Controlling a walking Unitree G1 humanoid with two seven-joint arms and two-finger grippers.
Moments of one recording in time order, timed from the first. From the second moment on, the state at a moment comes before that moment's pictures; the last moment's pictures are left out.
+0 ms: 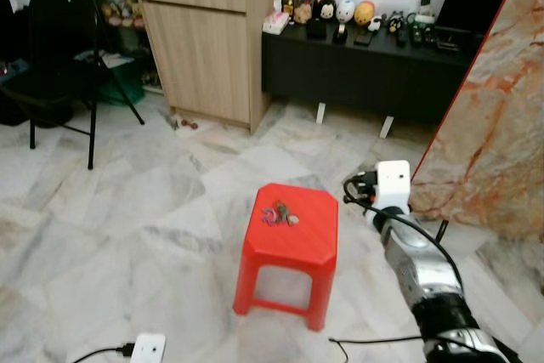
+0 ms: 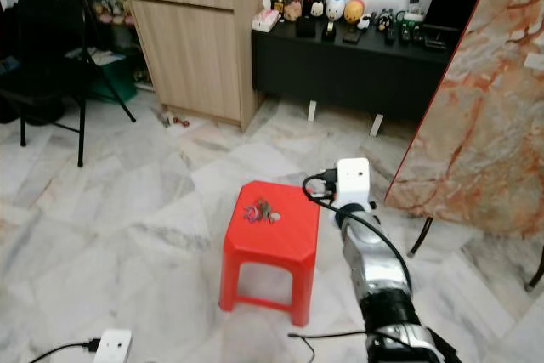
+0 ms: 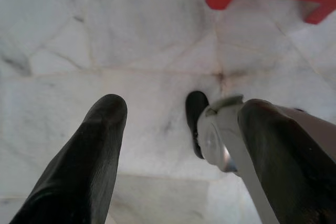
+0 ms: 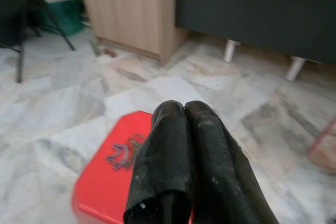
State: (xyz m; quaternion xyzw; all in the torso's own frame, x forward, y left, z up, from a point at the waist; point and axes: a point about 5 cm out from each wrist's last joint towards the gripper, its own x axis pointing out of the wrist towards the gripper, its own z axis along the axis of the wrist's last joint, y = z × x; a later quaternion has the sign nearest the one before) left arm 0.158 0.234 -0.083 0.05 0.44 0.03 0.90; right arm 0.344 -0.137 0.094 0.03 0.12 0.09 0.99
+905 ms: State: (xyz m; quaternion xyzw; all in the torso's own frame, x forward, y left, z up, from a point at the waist) left arm 0.163 0.238 -0.080 0.06 0.43 0.04 0.90; right arm 0.350 -0.139 0.102 0.03 0.12 0.08 0.99
